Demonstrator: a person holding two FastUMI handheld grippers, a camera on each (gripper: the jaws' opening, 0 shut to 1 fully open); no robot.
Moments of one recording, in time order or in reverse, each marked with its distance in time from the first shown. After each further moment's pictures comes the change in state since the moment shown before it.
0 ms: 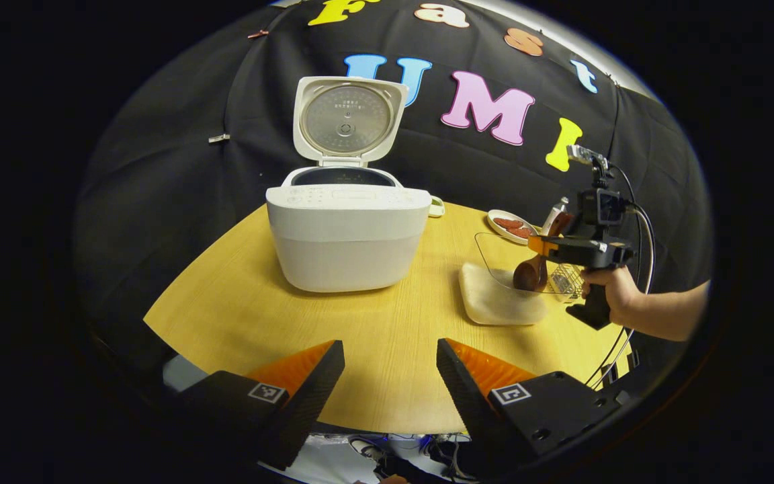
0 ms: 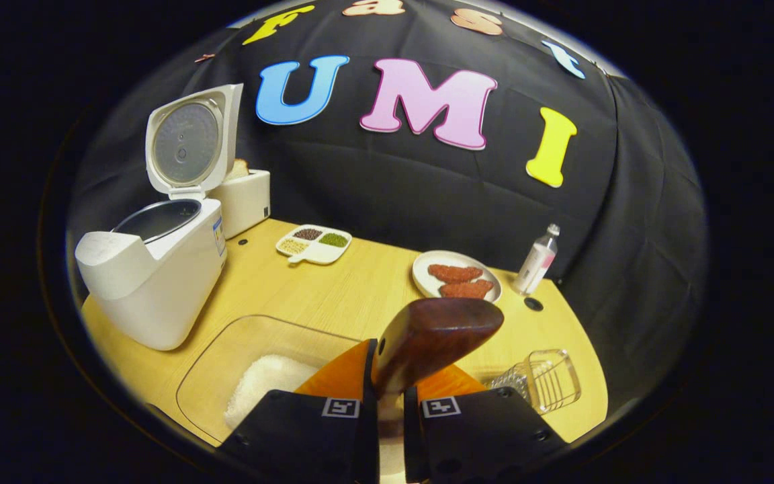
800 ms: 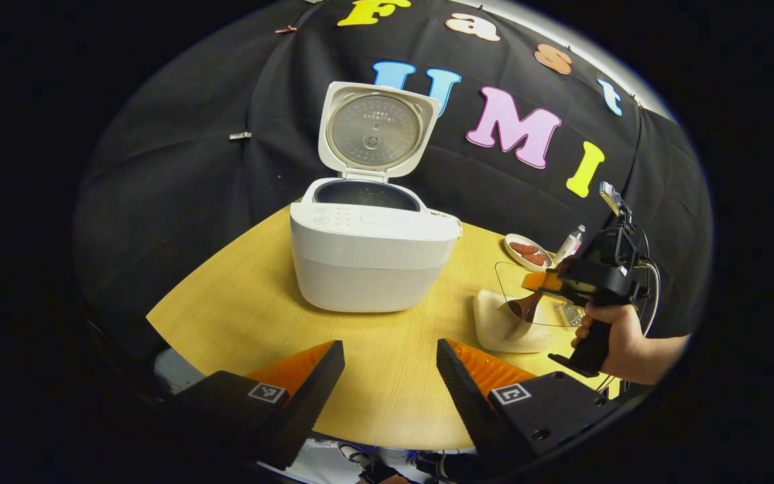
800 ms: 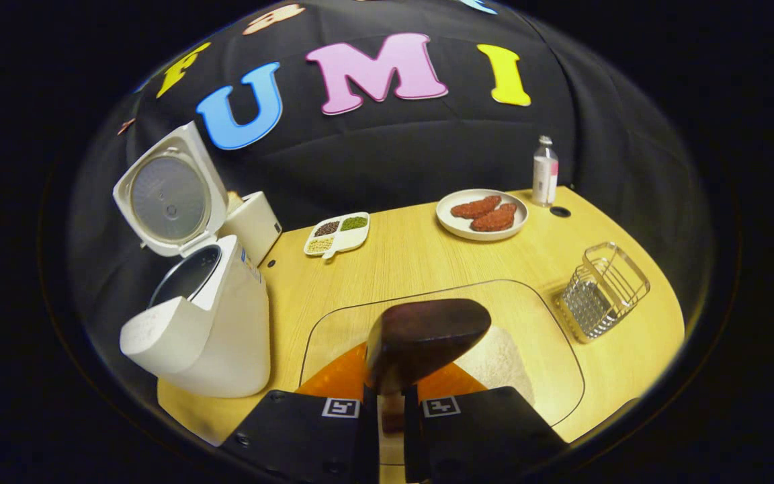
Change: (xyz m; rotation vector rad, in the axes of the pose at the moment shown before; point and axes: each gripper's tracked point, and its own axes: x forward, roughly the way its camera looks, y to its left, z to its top) left arm 0.007 0.021 0.029 -0.084 -0.051 0.042; right arm -0.023 0.064 -0.012 0.481 0.181 0.039
